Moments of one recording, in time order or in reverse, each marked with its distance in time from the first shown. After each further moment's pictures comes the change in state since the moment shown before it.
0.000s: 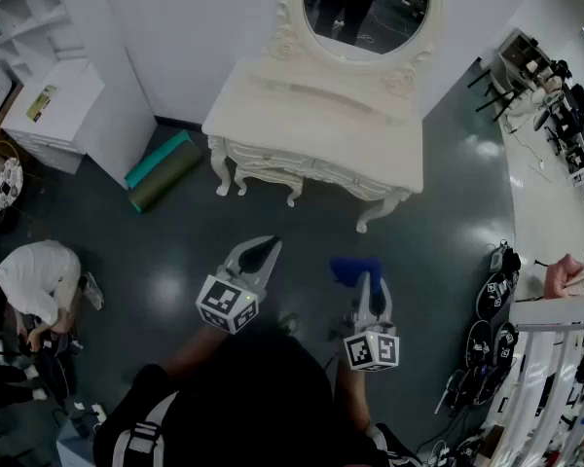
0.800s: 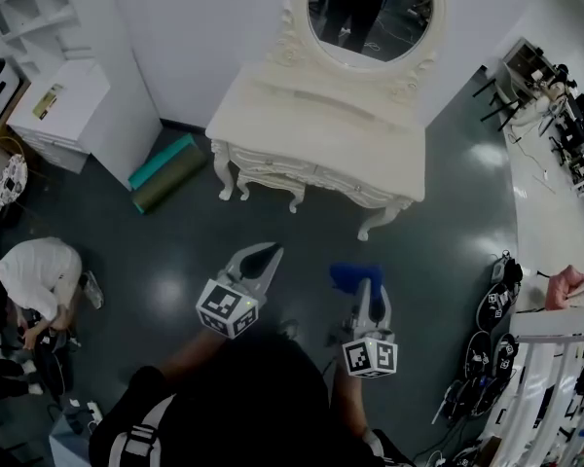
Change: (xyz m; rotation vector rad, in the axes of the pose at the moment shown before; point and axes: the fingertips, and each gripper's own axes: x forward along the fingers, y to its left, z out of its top) left arm 0.006 -0.011 -0.001 0.002 0.007 0.005; right arm 0.001 -0.012 0.004 0.024 -0.015 0.002
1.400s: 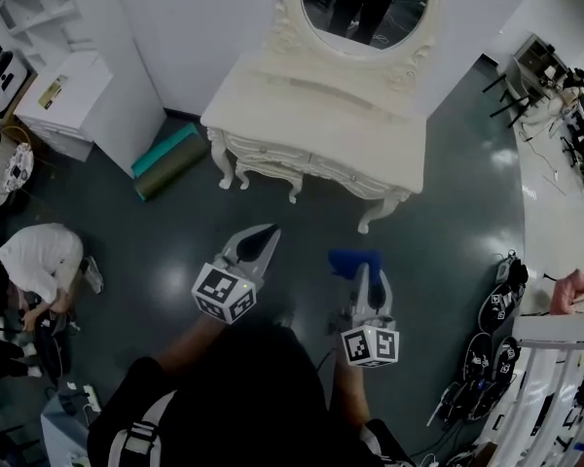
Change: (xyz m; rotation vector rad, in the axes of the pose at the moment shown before) left arm 0.043 -0.036 -0.001 0.017 -0.016 0.062; right arm 0.007 -0.047 0.024 -0.011 0.018 0.071
